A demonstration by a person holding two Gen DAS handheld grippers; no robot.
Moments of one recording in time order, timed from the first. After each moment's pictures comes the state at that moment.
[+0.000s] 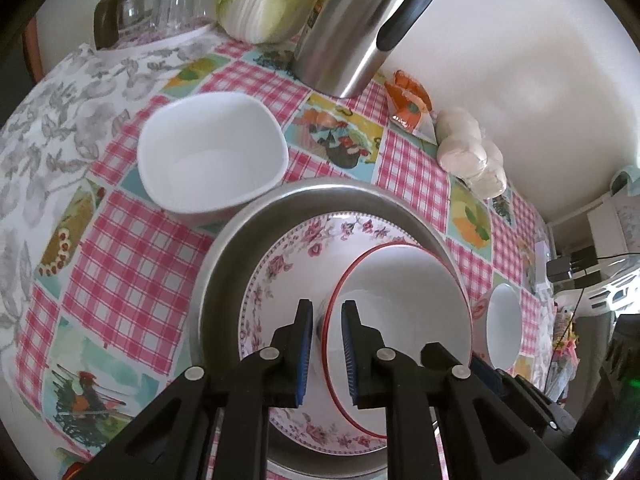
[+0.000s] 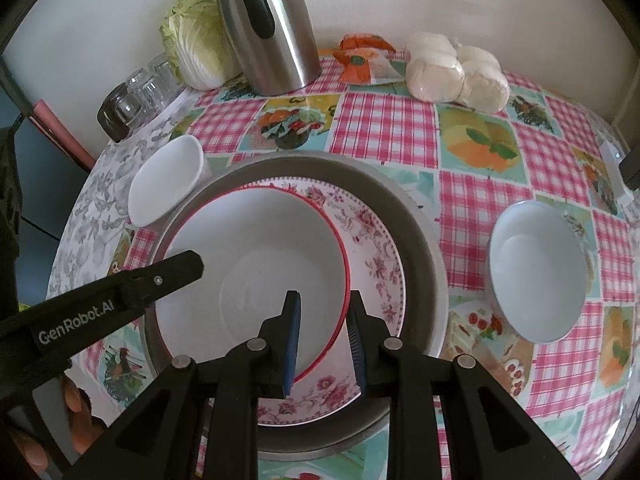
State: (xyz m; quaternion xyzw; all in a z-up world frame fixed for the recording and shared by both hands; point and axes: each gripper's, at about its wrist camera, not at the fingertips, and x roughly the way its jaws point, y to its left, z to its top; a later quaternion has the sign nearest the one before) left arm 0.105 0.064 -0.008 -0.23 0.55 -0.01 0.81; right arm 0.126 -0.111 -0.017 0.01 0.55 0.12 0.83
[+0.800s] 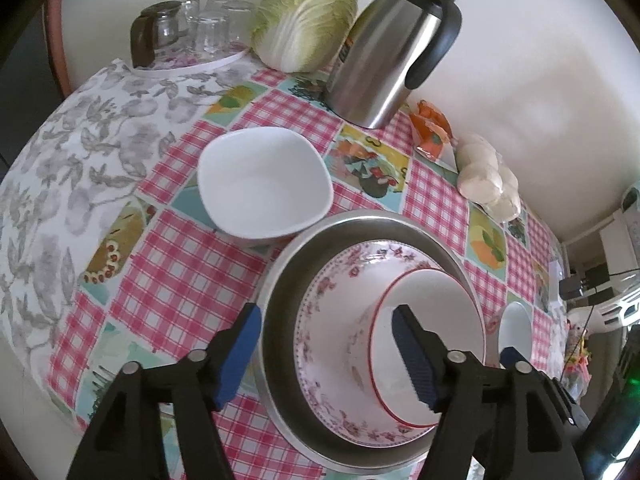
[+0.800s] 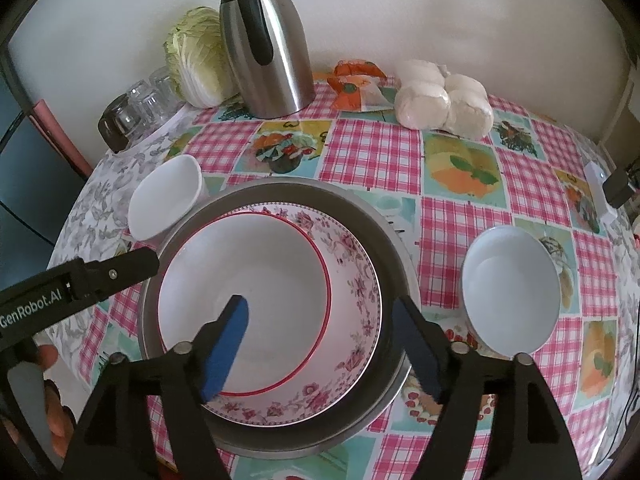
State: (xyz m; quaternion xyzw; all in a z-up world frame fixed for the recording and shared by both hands) left arm 0.092 0.093 0.012 -0.22 0.53 0.04 0.82; right arm 0.123 -0.114 -0.003 -0.01 0.52 0.11 0.85
